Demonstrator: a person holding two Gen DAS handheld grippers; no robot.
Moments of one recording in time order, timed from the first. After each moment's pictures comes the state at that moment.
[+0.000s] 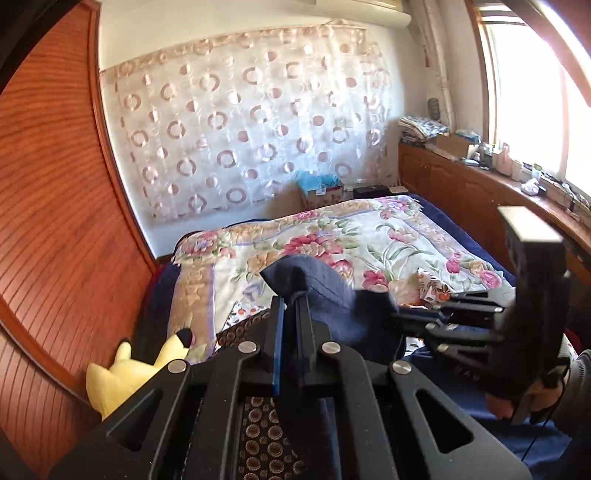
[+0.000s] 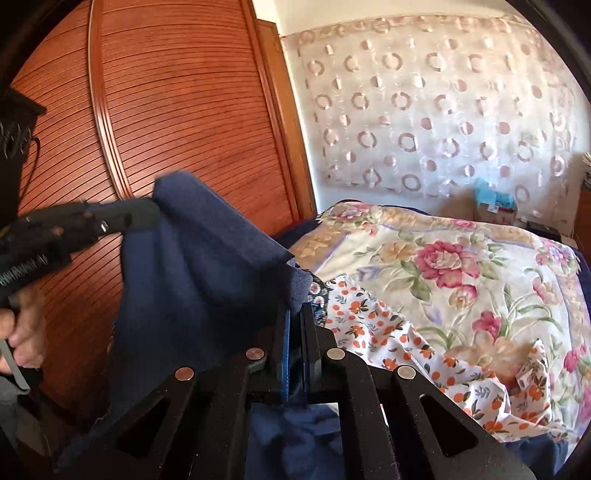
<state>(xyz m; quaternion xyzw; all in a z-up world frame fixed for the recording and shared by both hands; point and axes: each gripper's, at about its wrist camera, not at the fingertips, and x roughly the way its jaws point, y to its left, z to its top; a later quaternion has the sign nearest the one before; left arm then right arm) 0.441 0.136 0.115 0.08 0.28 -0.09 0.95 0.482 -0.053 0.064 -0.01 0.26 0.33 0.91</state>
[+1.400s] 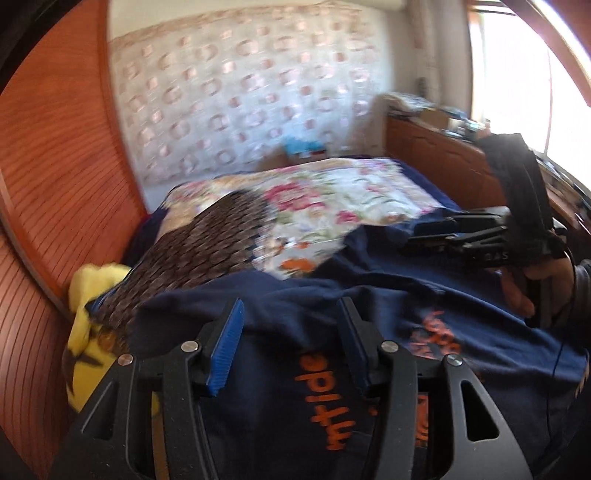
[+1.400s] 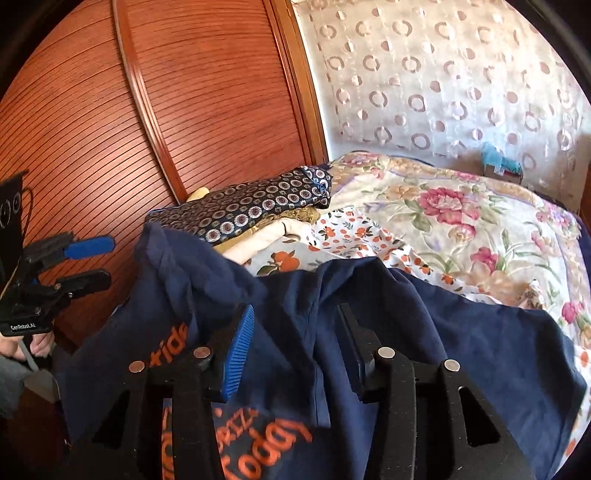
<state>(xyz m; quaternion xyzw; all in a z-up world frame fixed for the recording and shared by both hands) 0.277 0.127 0.021 0.05 0.34 -0.08 0.94 0.392 -0.092 0.024 -0.03 0.34 0.35 0.87</state>
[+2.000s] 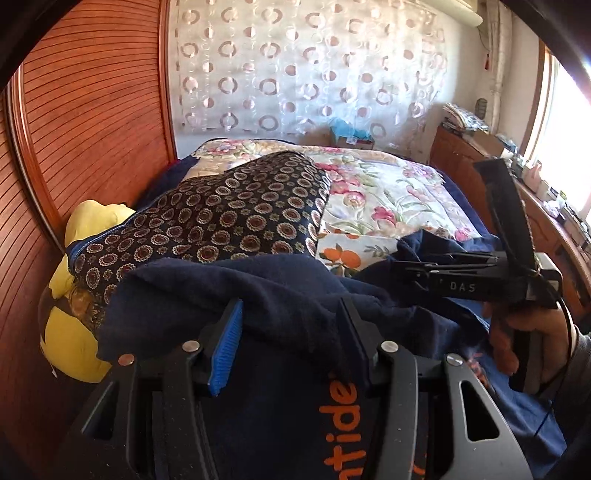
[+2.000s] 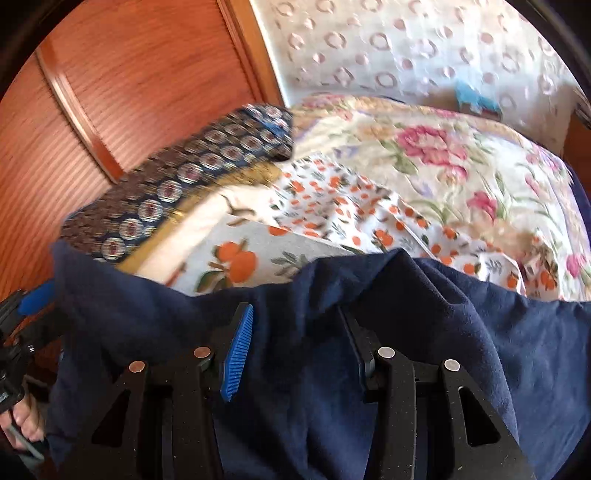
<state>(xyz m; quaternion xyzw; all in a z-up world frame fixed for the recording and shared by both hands) 0.328 0.146 -0.022 -0.04 0.37 -0.02 0.93 0.477 -0.025 -0.015 -0.02 0.44 0.27 0.85</state>
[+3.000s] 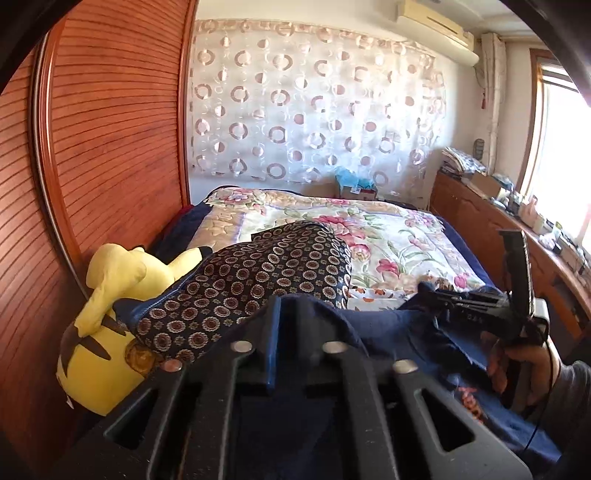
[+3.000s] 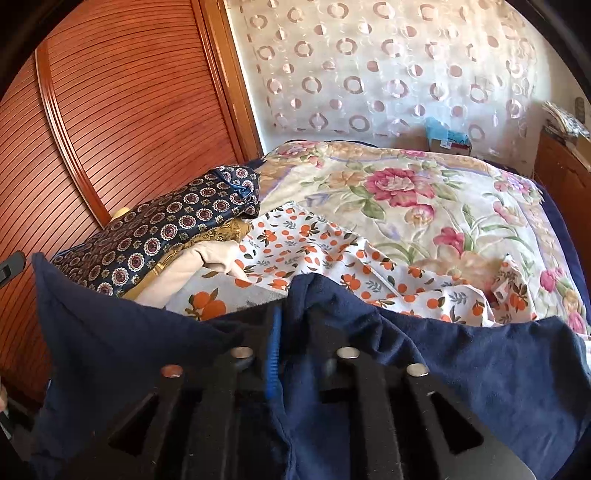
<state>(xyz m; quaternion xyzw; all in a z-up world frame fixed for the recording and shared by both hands) 0.312 0.195 0.026 -0.05 0.29 -0.02 0.96 0.459 -0.051 0.007 -0.01 0.36 0.23 0.91</state>
